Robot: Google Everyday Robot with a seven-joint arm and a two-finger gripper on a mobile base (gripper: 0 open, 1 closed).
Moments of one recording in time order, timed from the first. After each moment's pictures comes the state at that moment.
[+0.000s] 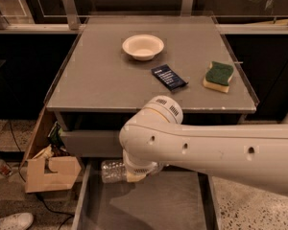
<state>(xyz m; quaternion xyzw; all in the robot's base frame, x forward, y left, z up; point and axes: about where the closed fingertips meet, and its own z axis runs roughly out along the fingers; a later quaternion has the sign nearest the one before) 0.440 0.032 0.672 -0.73 0.66 -0.02 0.15</state>
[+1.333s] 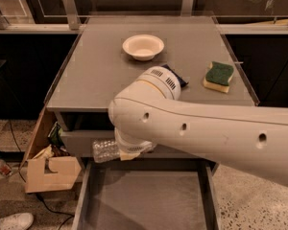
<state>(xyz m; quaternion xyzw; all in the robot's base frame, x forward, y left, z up) 0.470 0.049 0.742 -0.75 0.63 -0.05 0.19</state>
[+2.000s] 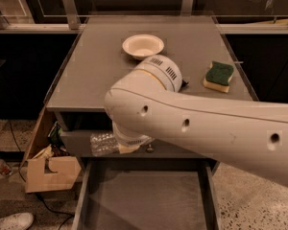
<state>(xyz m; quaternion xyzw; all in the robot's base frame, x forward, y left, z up) 0.473 0.051 0.770 -0.75 0.62 -0.07 0.20</state>
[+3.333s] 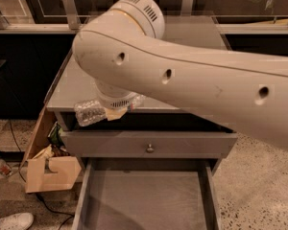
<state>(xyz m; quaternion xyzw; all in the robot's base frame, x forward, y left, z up) 0.515 0.079 0.858 -0.78 0.57 -0.12 0.22</state>
